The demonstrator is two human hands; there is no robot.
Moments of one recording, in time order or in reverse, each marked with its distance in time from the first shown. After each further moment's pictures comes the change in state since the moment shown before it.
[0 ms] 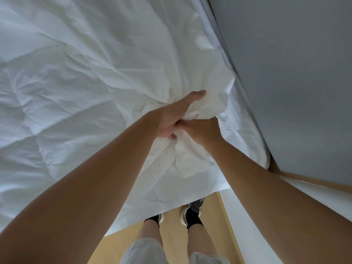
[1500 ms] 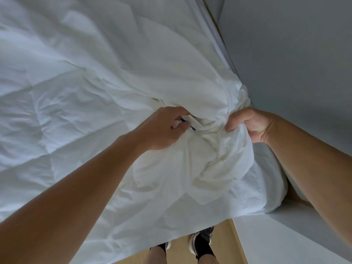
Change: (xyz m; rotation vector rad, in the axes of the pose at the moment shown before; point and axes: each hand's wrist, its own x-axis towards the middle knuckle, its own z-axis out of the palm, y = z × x) left_hand -0.040 0.002 -0.045 0.865 0.462 0.693; right_hand 0.052 -0.031 -0.112 0.438 -0.867 0.147
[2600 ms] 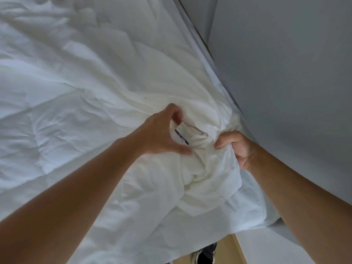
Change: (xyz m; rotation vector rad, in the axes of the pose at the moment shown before) left_hand 0.024 -0.002 -0.016 0.026 0.021 0.020; right_hand 0.012 0.031 0.016 0.192 0.055 -0.173
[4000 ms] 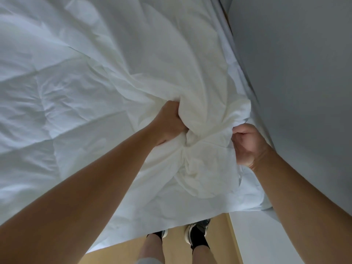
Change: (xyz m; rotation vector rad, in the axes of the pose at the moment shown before) left_hand -0.012 0.003 0.048 -0.402 0.108 -0.241; right_hand -0.010 0.032 -0.011 0.240 -0.112 -0.023
